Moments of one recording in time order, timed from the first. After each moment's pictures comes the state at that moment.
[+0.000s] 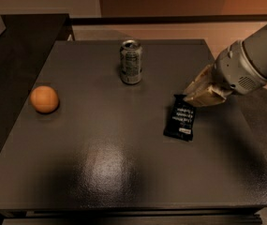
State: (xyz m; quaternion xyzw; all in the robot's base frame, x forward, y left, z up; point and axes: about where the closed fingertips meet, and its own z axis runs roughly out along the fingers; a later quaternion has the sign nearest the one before) arm 0.467 -0.148 0.901 -0.60 0.74 0.13 0.27
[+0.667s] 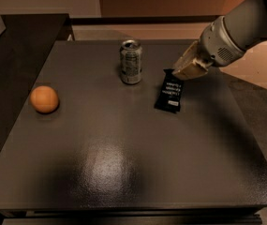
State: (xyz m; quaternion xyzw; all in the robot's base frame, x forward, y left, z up) arm 0.543 -0.130 0.918 -0.59 0.74 0.13 0.30
